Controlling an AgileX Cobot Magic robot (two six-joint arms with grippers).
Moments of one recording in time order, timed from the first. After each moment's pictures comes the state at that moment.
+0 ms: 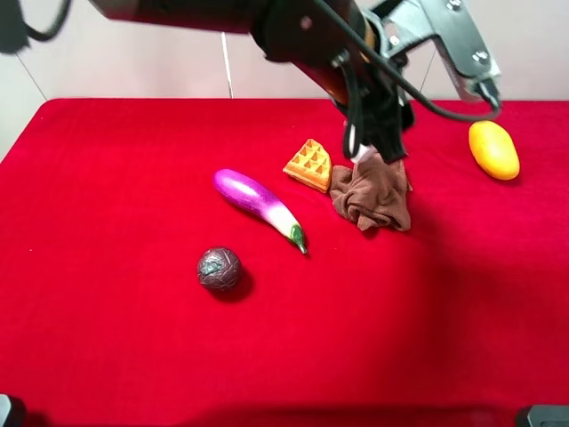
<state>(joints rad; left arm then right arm) -0.96 1.94 -1.49 0.32 0.30 0.17 0.04 -0.01 -0.50 0.27 1.02 -0.20</state>
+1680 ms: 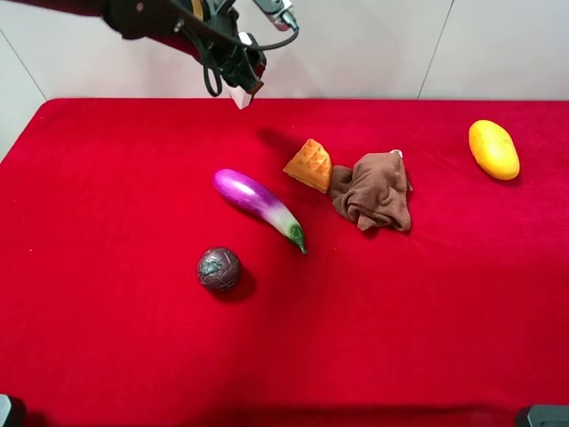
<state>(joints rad) -0.51 1.90 -1.26 0.34 -0.04 0.17 0.04 -0.01 -0.50 0.27 1.02 -0.20</state>
